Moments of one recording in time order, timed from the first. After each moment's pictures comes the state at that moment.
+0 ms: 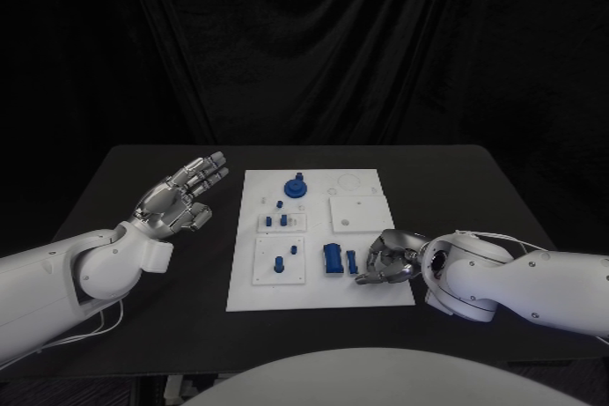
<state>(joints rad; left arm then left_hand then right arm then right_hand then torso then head) 1.10 -0.94 -0.21 1.40 0.18 0.36 0.58 1.14 0.29 -0.14 -0.07 0.47 0.30 0.12 0.08 0.04 0.07 0.12 0.10 0.03 0.00 0.15 0.00 0.00 0.01 1.47 0.17 1.57 1.31 1.03 -1.02 -0.23 1.80 -1.19 -0.33 -0.43 1.23 -0.17 0.08 0.29 0.05 0.93 0.02 0.57 0.89 1.46 -0.05 1.57 1.31 1.47 -0.11 1.51 1.31 0.06 1.47 0.00 1.31 1.31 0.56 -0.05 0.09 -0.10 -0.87</state>
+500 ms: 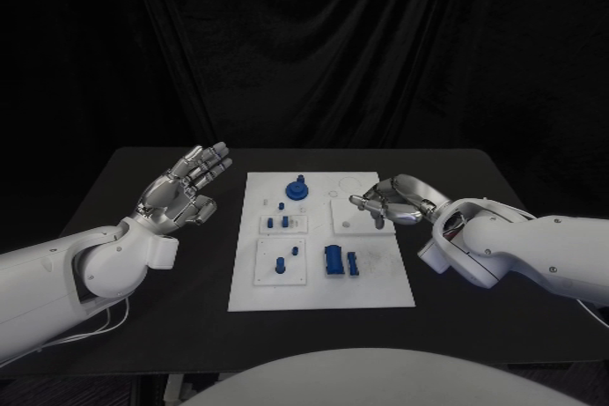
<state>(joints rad) 1.12 -0.97 -0.21 1.49 0.18 0.30 0.64 1.11 0.29 -0.16 -0.01 0.42 0.29 0.11 0.08 0.04 0.07 0.12 0.10 0.02 0.00 0.15 0.00 0.00 0.01 1.47 0.17 1.57 1.31 1.16 -1.04 -0.24 1.77 -0.82 -0.53 0.00 1.03 0.07 -0.05 0.29 0.30 0.72 0.17 0.43 0.70 0.73 0.12 0.85 0.89 0.93 0.07 0.75 0.57 0.16 0.90 0.14 0.36 1.10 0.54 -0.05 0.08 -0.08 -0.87</state>
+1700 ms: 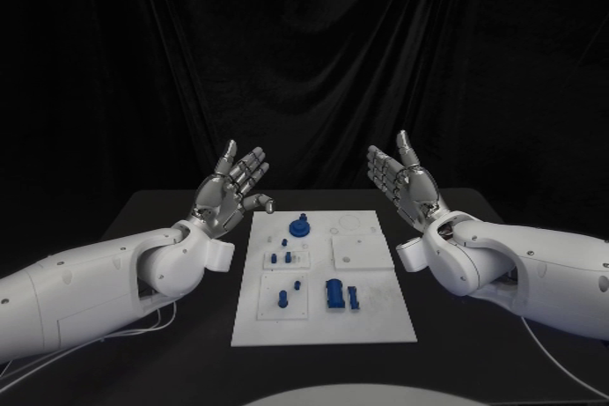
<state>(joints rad) 1.12 -0.84 -0.16 1.47 0.13 0.08 0.65 0.58 0.15 -0.12 0.04 0.15 0.05 -0.01 0.01 0.00 0.00 -0.02 0.01 0.00 0.00 -0.01 0.00 0.00 0.01 0.83 0.00 0.85 0.80 1.10 -0.88 -0.11 1.62 -0.22 -0.45 0.48 0.01 0.00 0.00 0.00 0.00 0.00 0.00 0.00 0.00 0.00 0.00 0.00 0.00 0.00 0.00 0.00 0.00 0.01 0.00 0.01 0.00 0.00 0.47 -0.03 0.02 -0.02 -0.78</state>
